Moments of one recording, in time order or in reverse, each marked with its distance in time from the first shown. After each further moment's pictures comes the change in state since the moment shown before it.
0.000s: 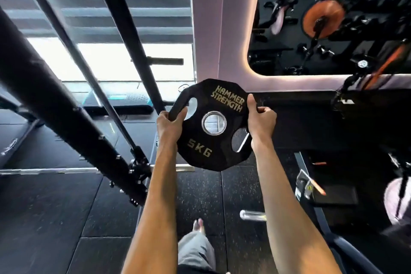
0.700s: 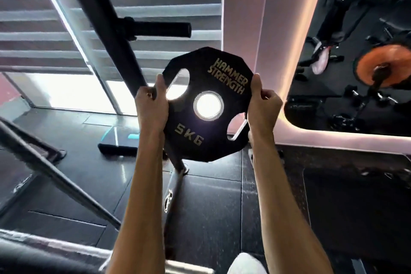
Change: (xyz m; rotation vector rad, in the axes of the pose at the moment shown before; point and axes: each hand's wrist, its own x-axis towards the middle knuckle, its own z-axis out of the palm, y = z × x) left_hand 0.306 0.220 0.087 0.010 0.356 0.394; right_hand 0.297 -0.163 0.261 0.236 -0.094 -0.237
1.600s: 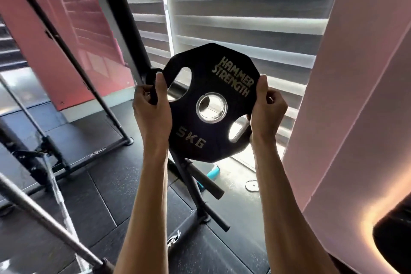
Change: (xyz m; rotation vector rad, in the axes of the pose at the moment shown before) left_hand 0.160 0.064 0.162 0.020 0.711 0.160; right_hand 0.260 -0.031 0.214 0.305 -0.530 -0.099
